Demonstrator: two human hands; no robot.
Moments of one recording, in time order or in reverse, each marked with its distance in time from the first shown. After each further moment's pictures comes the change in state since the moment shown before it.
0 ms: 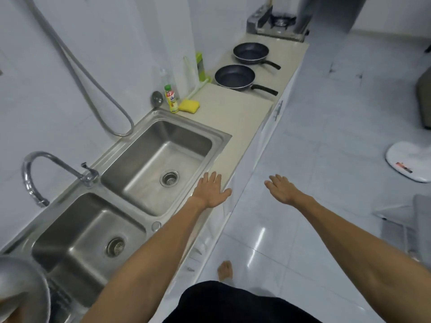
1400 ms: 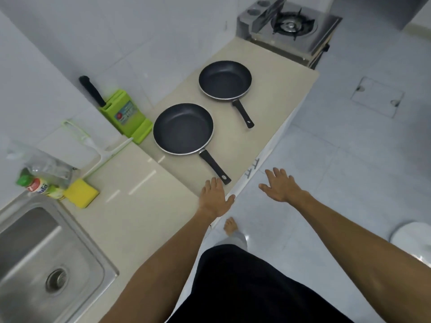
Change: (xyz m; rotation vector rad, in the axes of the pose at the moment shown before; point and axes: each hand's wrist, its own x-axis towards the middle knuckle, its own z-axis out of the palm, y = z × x) left_hand 0.643 0.250 -0.185 -0.127 0.060 -0.254; right_hand 0.588 0.225 -0.425 -0.422 -0.156 -0.129
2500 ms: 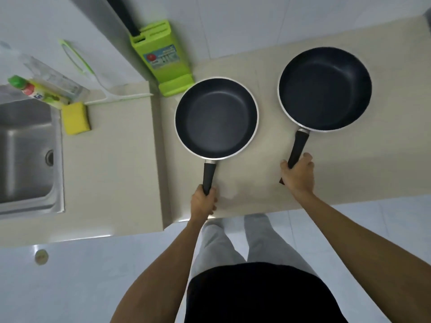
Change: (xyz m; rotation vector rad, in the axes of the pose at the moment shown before) left_hand 0.182 0.041 -0.008 -1.334 0.355 -1.160; right_hand 0.331 -0.009 -0.149 0.447 0.073 -0.063
